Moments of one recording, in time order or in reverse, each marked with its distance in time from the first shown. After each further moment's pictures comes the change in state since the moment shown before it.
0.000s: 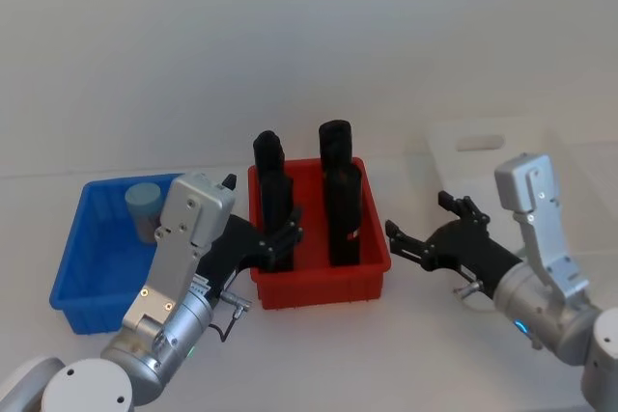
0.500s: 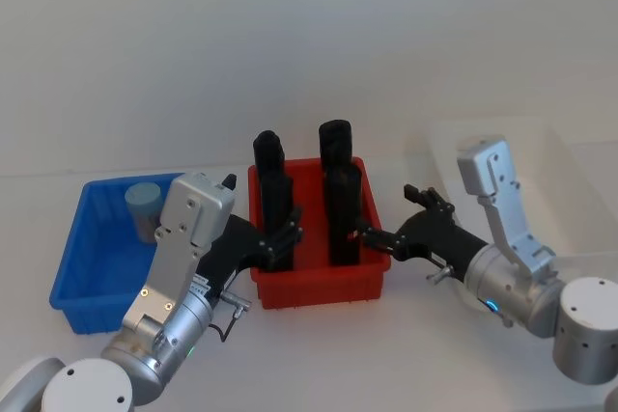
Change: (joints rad) left arm 0.000 0.000 0.000 0.000 0.000 0.000 0.000; right arm 0.142 -0.058 -0.018 0.204 -0.032 -0.046 0.115
